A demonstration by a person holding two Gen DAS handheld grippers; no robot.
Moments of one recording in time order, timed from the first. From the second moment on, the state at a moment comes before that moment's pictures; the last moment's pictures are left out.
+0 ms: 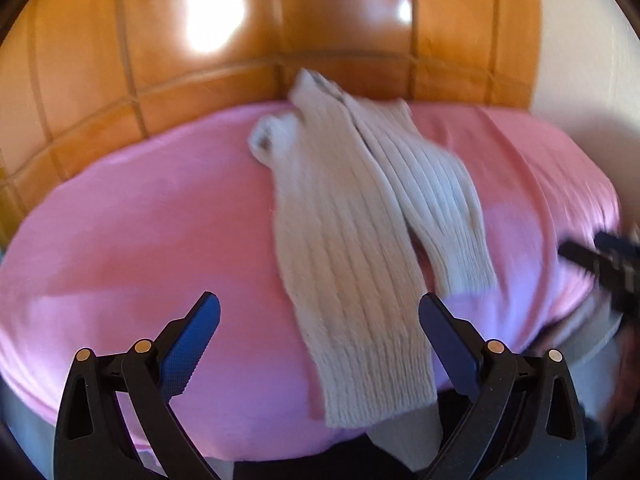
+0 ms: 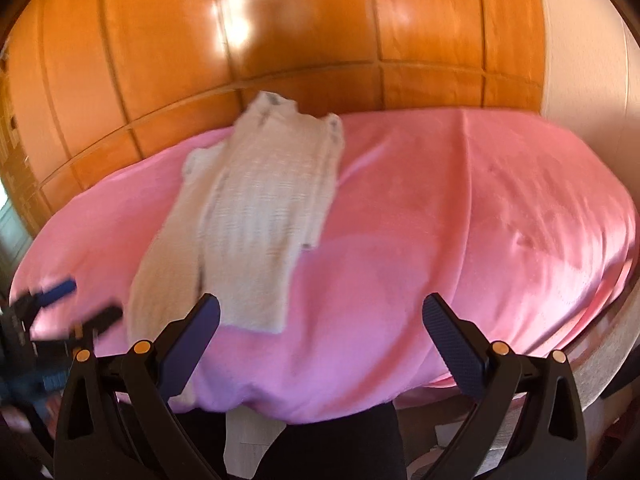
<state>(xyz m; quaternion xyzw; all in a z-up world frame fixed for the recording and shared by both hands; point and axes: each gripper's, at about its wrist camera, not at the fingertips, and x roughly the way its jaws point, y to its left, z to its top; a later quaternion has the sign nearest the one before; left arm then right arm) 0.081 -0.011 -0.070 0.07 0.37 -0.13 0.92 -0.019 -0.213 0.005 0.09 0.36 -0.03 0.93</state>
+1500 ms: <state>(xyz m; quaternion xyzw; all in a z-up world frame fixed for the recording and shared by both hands) 0.338 0.272 0.024 -0.23 0.34 0.12 0.90 0.236 -0.443 0.053 0.11 0.39 -0.21 0.89</state>
